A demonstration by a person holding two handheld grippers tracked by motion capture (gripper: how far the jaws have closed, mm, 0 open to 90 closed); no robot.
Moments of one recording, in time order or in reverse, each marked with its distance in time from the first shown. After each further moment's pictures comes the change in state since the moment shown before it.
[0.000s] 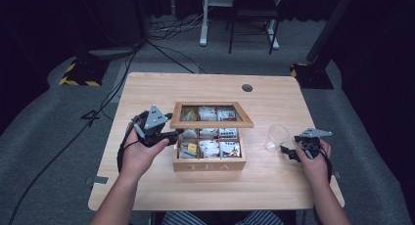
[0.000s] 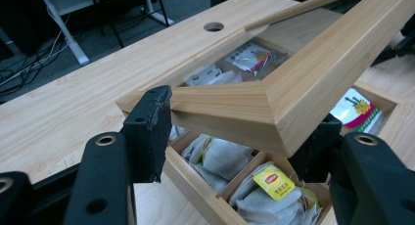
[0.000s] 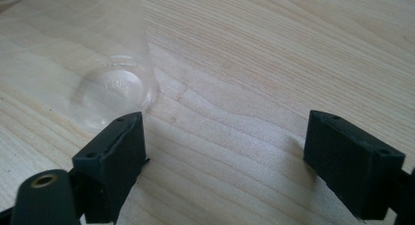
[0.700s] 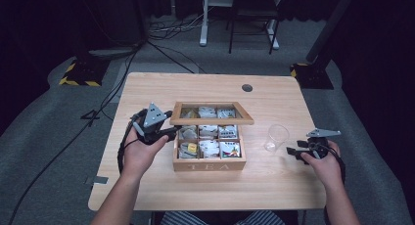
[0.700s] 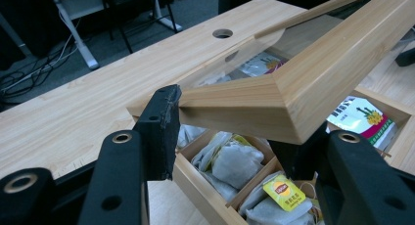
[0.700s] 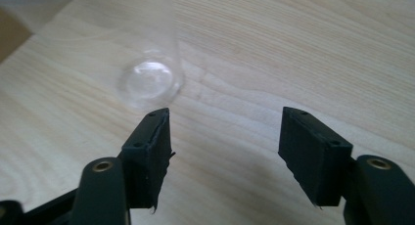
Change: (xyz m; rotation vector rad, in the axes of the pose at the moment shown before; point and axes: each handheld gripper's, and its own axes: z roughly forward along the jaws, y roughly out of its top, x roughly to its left) left arm 0.003 0.002 0.001 -0.019 0.025 -0.002; right arm 0.010 0.010 -0.038 0.078 0.027 0.092
